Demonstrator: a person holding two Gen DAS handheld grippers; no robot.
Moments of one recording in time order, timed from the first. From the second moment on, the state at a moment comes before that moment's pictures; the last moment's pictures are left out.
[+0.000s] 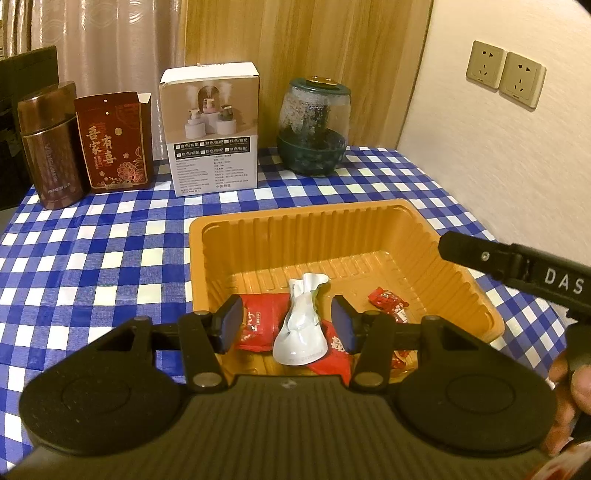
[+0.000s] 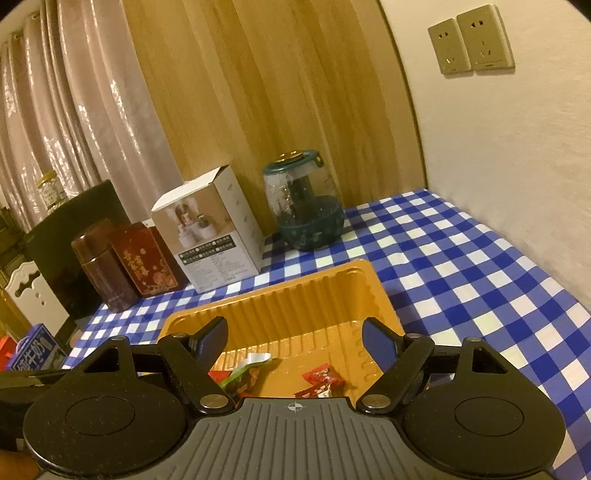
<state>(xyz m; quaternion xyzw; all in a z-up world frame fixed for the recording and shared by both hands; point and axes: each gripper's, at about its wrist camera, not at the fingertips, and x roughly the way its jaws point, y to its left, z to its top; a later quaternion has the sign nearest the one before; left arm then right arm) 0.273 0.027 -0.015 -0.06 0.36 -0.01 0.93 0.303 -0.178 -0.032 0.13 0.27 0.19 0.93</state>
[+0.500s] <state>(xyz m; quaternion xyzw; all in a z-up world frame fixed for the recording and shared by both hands) 0.258 0.020 -0.010 -0.05 0.35 -0.02 0.93 0.287 -0.204 -0.029 0.14 0.26 0.16 0.94</state>
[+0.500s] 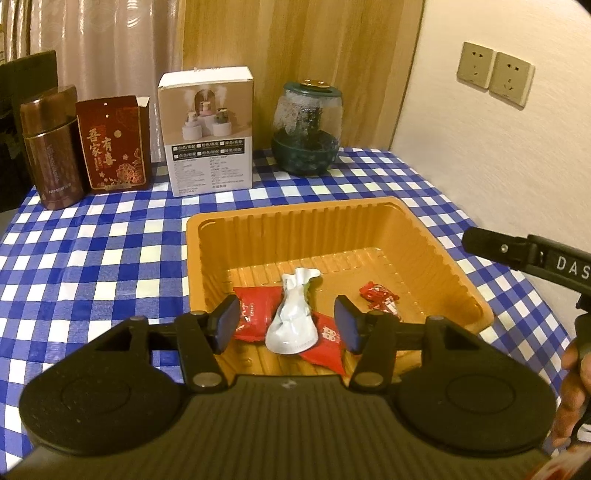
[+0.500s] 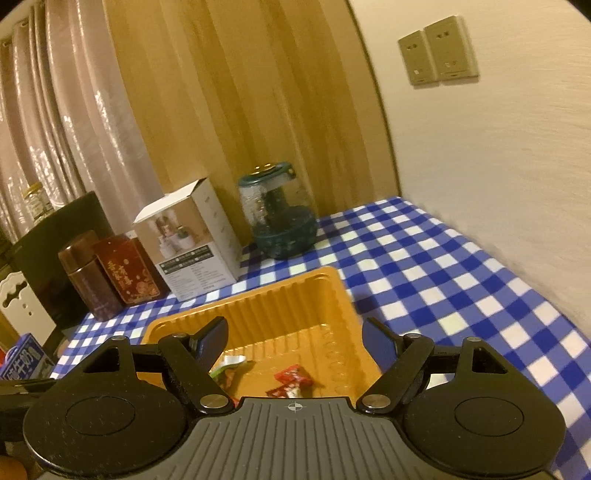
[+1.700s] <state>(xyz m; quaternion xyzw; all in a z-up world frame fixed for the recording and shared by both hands) 0.135 -0.033 -0.031 0.05 0.36 -0.13 0.92 0.165 -0.232 -0.081 0.08 0.37 0.13 0.92</state>
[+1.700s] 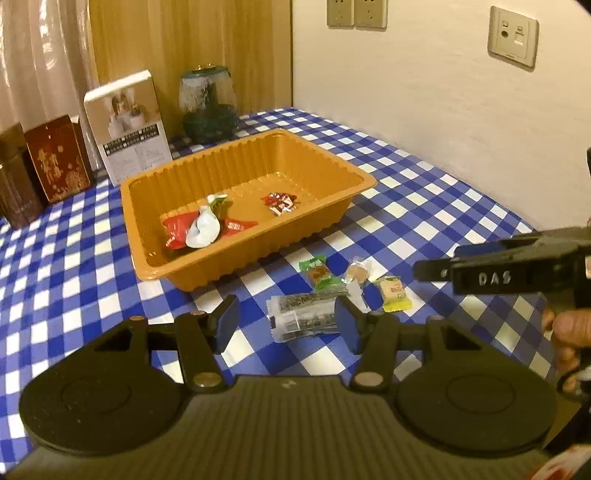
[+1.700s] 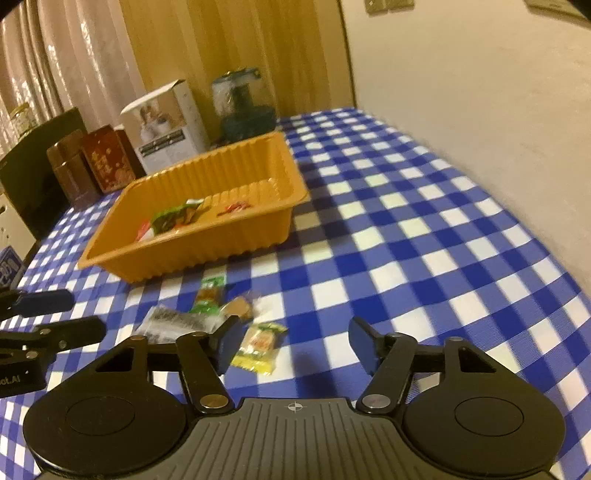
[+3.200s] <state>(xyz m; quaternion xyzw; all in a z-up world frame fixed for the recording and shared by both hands) 0.185 -0.049 -0.072 -0.02 0.44 -0.13 0.89 0.185 -0.235 -0.086 0.10 0.39 0.10 0.91</state>
